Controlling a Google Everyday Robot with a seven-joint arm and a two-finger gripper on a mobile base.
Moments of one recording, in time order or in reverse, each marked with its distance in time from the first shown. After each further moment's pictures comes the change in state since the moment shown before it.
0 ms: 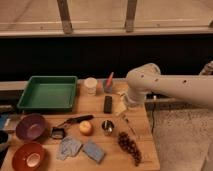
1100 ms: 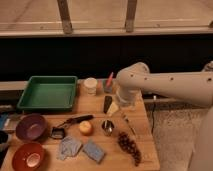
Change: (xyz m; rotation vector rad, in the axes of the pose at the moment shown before) arm -0.033 0.058 0.014 -0.019 0.014 -0.153
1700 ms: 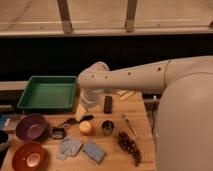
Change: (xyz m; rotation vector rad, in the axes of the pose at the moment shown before) arm -0.069 0.139 0.010 -0.098 -0.035 -0.258
